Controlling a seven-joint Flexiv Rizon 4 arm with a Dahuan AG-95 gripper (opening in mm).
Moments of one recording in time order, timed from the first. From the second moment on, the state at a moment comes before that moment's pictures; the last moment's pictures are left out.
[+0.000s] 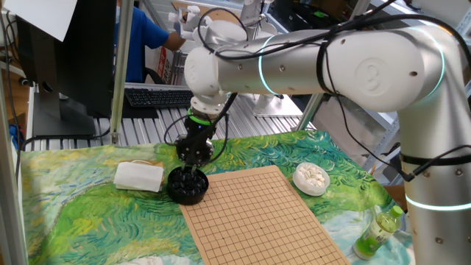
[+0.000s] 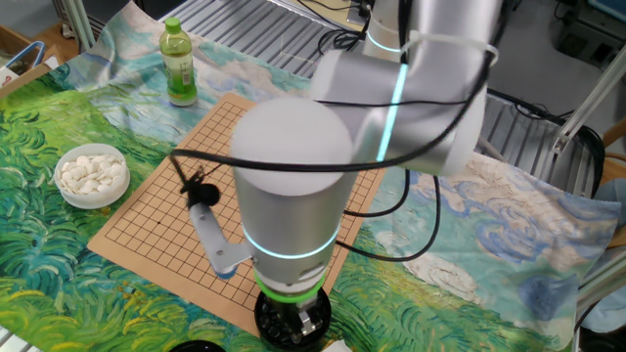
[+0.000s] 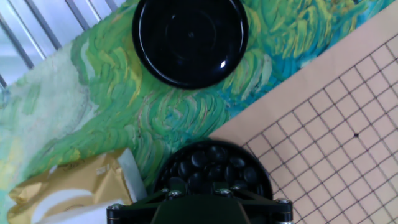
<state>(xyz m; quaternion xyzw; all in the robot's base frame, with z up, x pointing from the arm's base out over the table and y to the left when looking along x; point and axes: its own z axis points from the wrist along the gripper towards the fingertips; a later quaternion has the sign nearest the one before) 0.676 0.138 0.066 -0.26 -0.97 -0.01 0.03</state>
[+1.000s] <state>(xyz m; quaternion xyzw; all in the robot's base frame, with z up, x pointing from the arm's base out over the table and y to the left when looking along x) 0.671 0.133 0.041 -0.25 -0.97 -0.01 0.02</state>
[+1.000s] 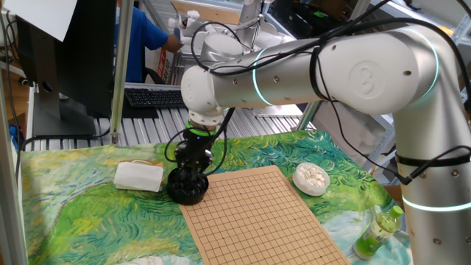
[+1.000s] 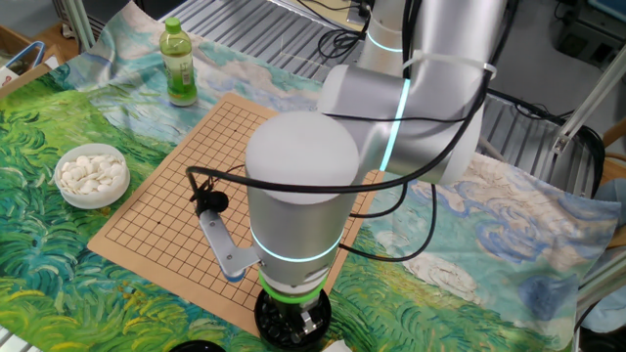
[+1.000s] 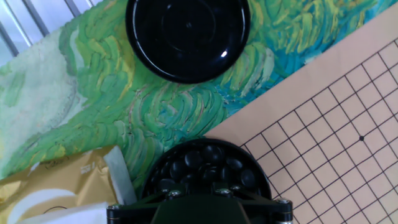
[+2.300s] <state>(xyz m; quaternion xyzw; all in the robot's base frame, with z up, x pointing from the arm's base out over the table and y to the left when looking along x) 0.659 0.122 0.066 -0.22 -0.98 0.00 0.03</state>
